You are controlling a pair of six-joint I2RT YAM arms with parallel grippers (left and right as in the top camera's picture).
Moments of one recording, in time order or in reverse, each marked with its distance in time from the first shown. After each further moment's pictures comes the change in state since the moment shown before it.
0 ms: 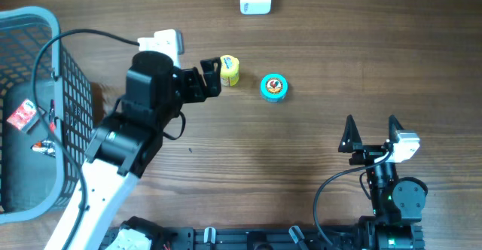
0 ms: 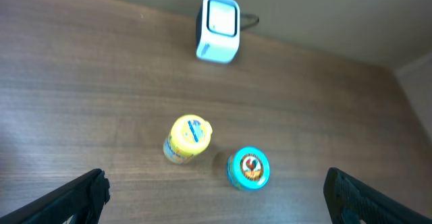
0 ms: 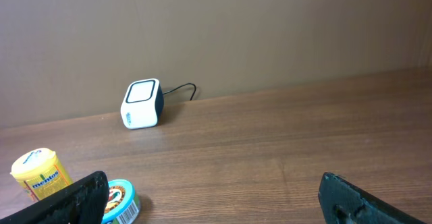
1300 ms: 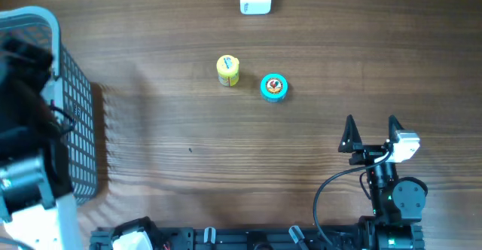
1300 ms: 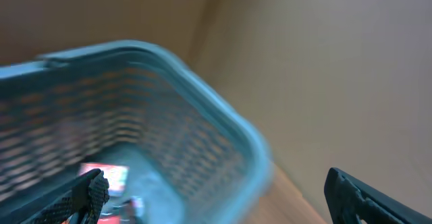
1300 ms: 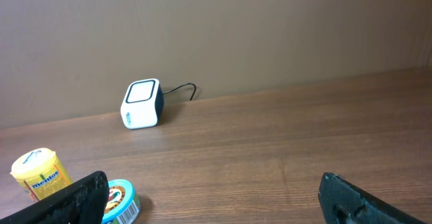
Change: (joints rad) left arm 0.698 -0.088 0.240 -0.113 -0.428 -0.072; right arm 0.000 0.000 0.000 0.000 0.000 0.000
